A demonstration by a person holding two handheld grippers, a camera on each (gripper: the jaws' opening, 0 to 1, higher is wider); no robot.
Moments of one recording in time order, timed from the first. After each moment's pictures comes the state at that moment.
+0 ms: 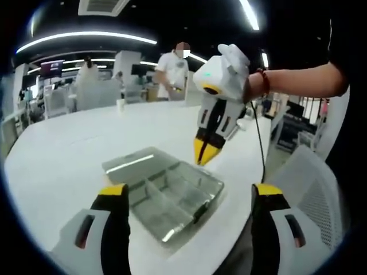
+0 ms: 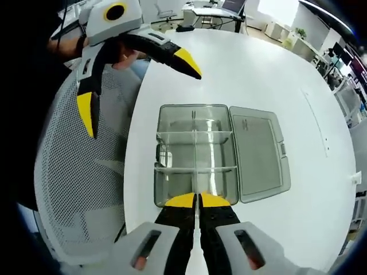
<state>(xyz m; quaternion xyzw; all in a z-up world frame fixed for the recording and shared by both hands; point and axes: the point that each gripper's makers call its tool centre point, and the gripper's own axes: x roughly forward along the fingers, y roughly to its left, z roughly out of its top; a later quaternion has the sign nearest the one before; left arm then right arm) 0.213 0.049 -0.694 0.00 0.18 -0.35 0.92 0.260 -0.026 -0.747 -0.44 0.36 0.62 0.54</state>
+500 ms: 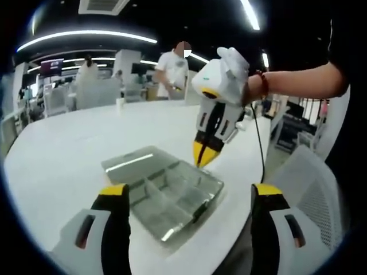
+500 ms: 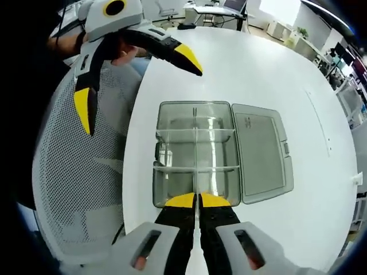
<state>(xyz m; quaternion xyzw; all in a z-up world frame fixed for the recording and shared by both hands) 0.213 0.049 -0.695 -0.01 0.19 -0.35 0.92 0.261 -0.025 -0.754 -0.44 0.36 0.62 0.53</state>
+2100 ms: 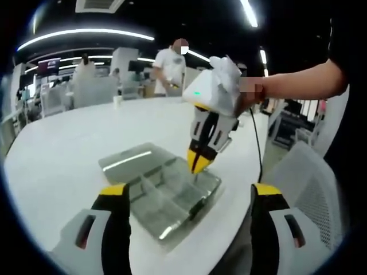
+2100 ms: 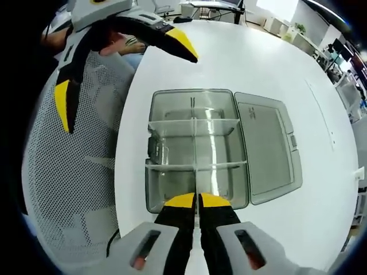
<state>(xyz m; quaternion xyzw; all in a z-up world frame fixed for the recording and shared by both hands) 0.208 0.041 -0.700 0.00 0.20 -0.37 0.91 0.261 -0.028 -0.779 -0.45 0.38 0.60 0.54</state>
